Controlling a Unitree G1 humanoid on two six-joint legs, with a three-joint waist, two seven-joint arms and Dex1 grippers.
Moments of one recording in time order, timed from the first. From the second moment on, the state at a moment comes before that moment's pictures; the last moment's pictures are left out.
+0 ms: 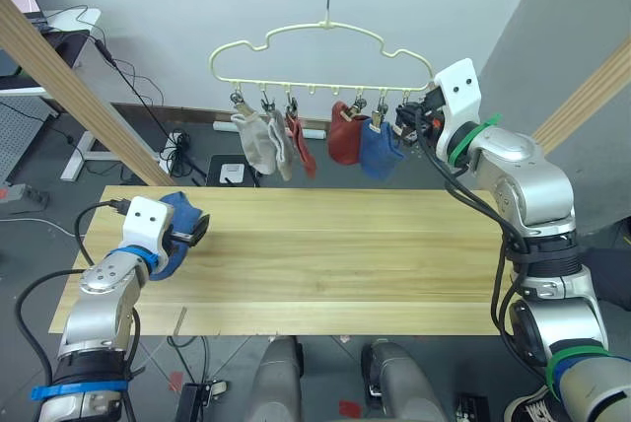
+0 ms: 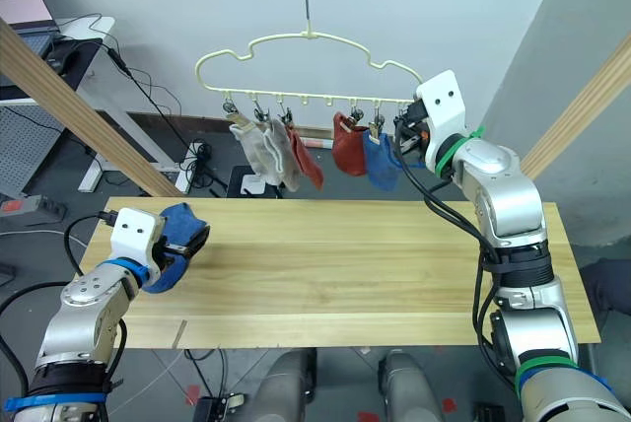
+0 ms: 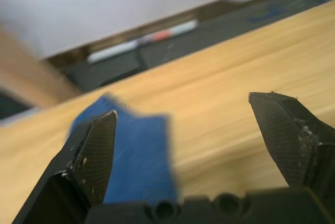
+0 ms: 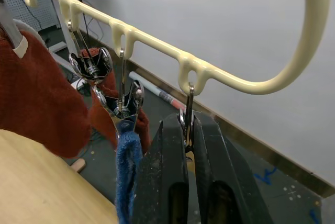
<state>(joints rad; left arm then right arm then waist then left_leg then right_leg) -0.23 0.61 0.24 0.35 -0.25 0.19 -0.44 -0.81 -0.39 0.01 -0.02 0.19 0.73 0.48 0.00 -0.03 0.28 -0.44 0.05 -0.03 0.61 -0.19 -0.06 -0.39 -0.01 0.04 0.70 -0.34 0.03</state>
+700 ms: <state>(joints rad) -0.58 0.64 0.25 1.11 -0.16 0.01 -0.54 -0.80 -0.39 0.00 -0.09 0.21 0.82 0.43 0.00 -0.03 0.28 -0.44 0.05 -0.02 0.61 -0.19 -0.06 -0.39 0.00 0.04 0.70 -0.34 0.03</state>
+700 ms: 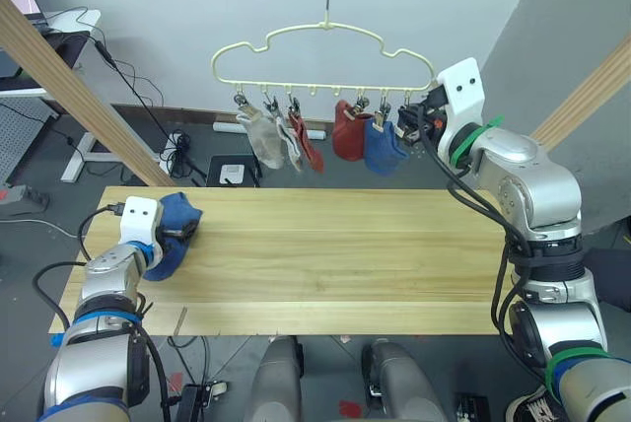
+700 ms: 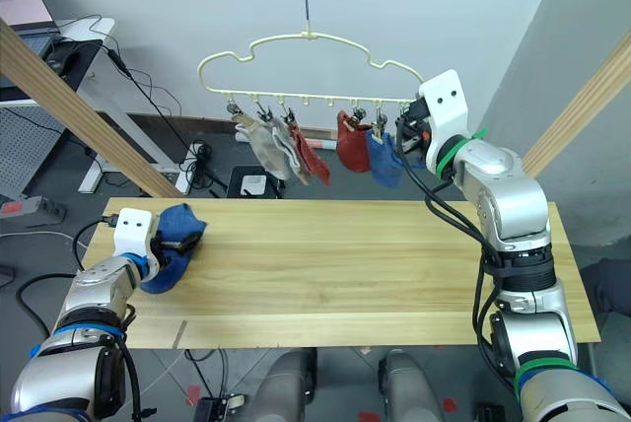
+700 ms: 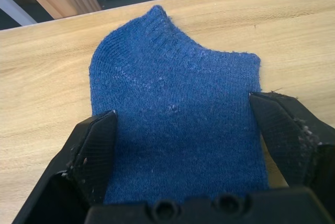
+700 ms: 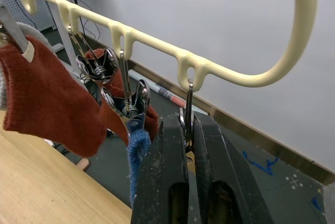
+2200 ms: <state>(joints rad) -0.37 0.41 -0.13 -0.23 -0.41 0.41 -0.85 -0.98 -0.40 -0.32 -0.05 0.55 1.43 0.48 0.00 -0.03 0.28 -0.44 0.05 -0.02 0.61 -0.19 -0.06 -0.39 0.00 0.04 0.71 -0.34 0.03</state>
